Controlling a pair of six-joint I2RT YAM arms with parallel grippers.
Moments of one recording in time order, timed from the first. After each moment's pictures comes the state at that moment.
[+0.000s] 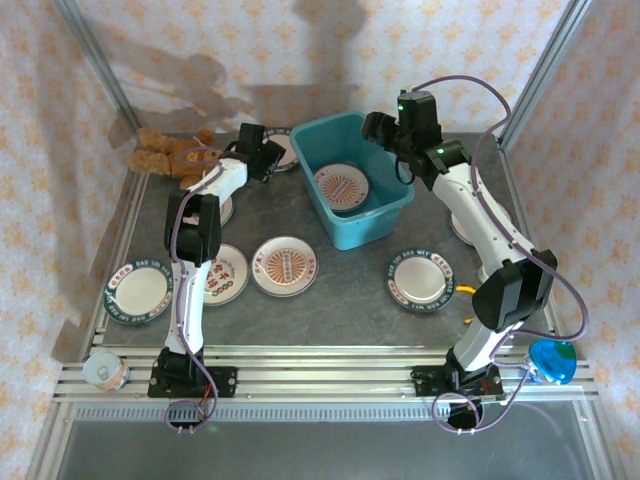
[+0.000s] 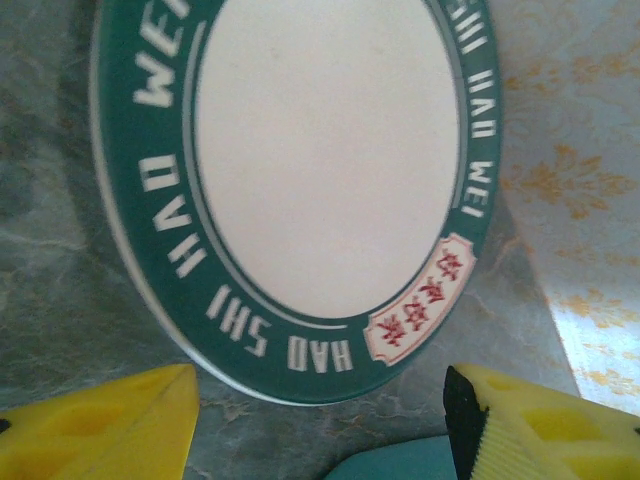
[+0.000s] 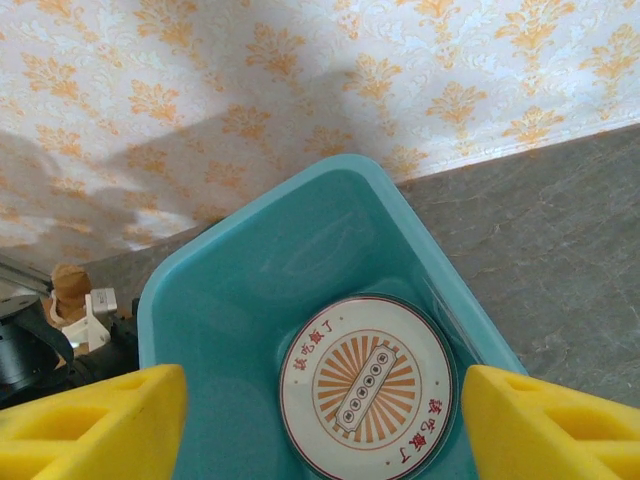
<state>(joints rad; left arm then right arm) -0.13 2.41 1.96 -0.34 0.13 -1.16 0.37 1.68 1.75 -0.56 0.09 0.52</state>
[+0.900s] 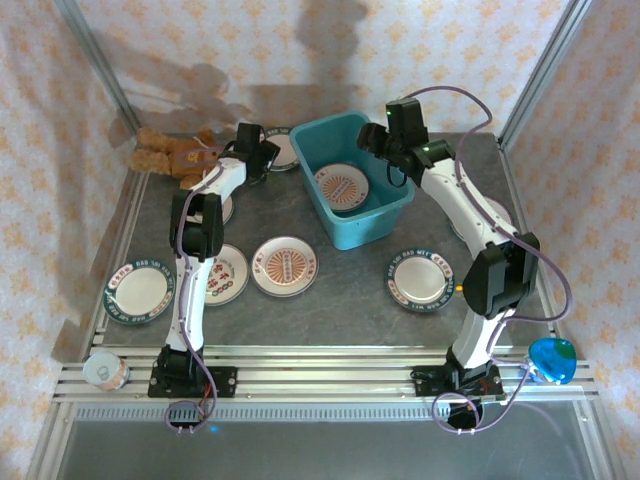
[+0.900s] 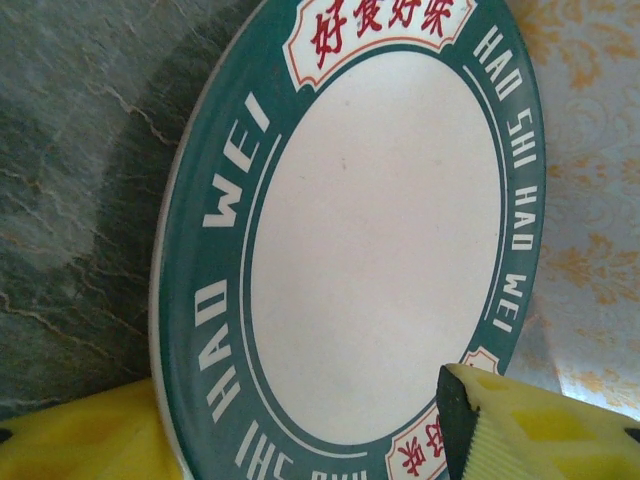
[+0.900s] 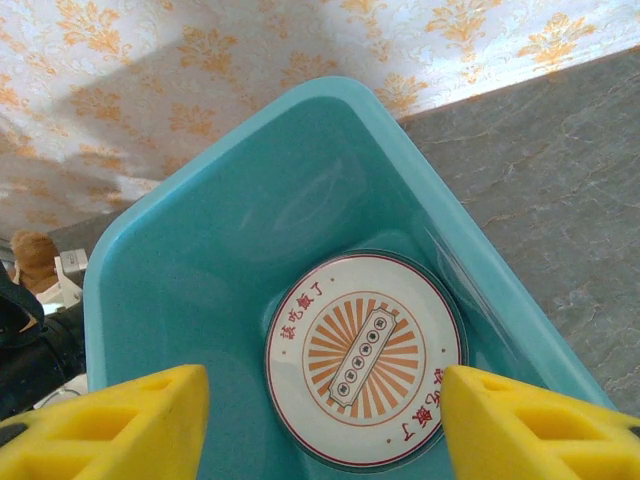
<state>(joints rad) -0.10 2.54 2.12 -0.35 0.11 -1.21 0.37 1.79 1.75 -0.57 0.04 0.57</state>
